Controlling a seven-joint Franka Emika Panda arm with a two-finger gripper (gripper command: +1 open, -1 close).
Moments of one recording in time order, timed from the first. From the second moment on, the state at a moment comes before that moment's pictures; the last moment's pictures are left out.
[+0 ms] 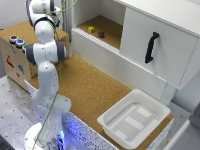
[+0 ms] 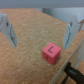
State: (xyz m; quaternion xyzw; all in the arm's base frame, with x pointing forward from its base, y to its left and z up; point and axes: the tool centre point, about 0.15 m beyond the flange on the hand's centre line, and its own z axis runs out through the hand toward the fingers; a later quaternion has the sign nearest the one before) arm 0.334 0.446 0.526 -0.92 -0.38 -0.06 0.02
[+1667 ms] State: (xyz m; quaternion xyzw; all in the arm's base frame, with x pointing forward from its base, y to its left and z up) arm 0.160 0.526 0.475 -0.81 -0.59 -0.03 0.00
